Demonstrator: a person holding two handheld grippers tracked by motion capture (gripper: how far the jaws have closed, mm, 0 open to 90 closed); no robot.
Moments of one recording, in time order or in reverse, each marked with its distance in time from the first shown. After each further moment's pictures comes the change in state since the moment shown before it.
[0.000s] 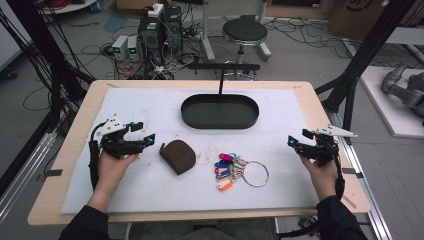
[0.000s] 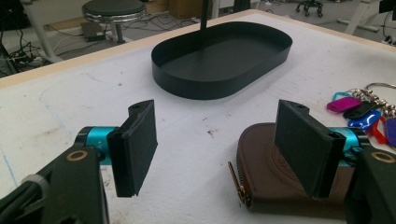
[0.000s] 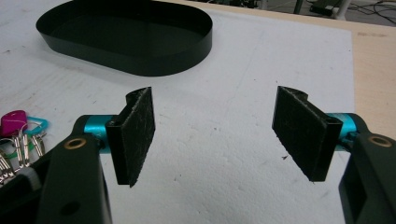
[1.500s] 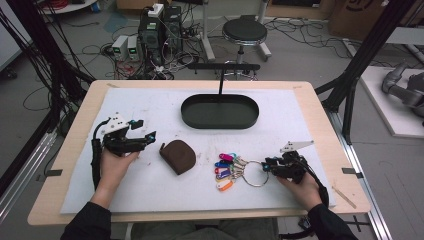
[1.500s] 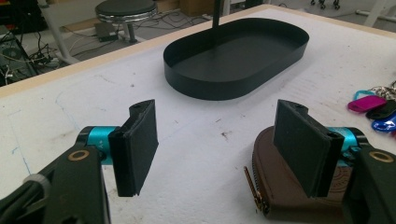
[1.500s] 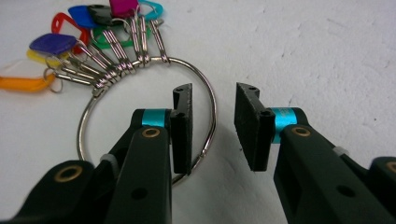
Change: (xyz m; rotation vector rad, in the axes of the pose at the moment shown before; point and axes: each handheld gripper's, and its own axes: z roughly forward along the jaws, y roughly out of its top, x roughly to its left) left arm 0.001 0.003 0.005 0.014 0.055 0.027; right arm 0.066 -0.031 0.034 0.321 0.287 -0.121
